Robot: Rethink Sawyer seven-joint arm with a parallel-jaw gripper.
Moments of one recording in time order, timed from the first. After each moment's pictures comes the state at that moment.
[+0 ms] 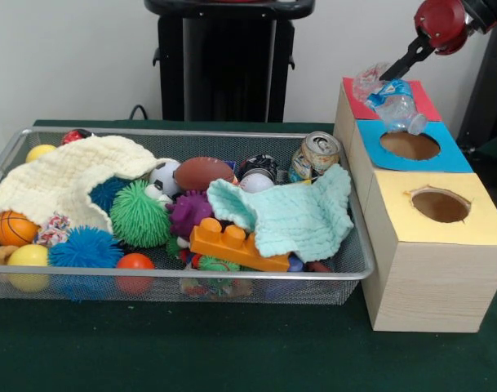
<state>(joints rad) 0.28 -0.71 0.14 1.42 -0.81 1.26 1.66</state>
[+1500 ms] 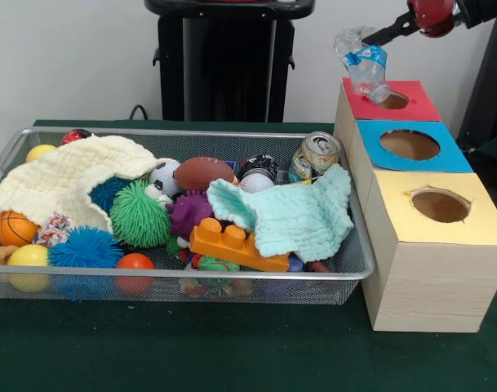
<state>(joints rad) 0.33 -0.64 0.12 1.35 -0.81 1.60 1.66</state>
